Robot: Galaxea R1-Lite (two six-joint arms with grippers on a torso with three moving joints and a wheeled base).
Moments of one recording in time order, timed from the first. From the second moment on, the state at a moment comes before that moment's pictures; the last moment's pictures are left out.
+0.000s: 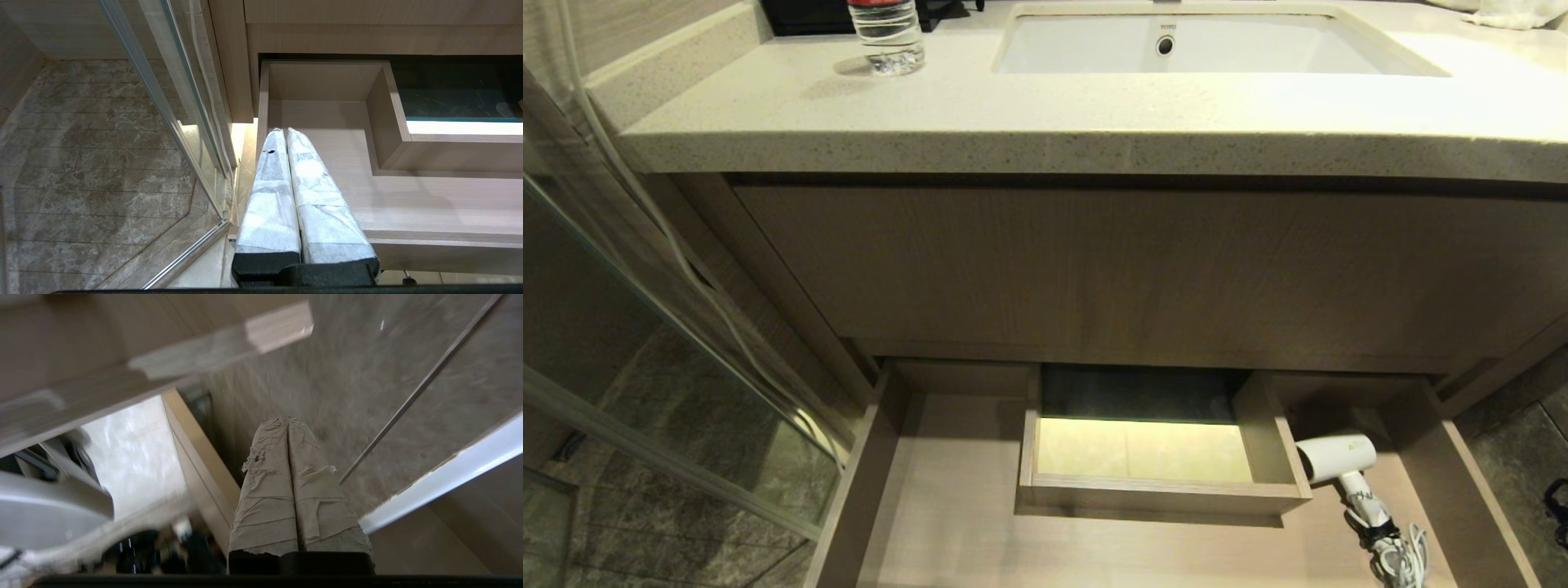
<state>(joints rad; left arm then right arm) 0.00 0.00 0.00 0.00 0.00 0.00 -0.59 1.78 -0.46 -0.05 -0.54 -0.51</state>
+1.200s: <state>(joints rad) 0.00 0.00 0.00 0.00 0.00 0.00 -0.62 2.11 -0.48 -0.04 -0.63 -0.56</state>
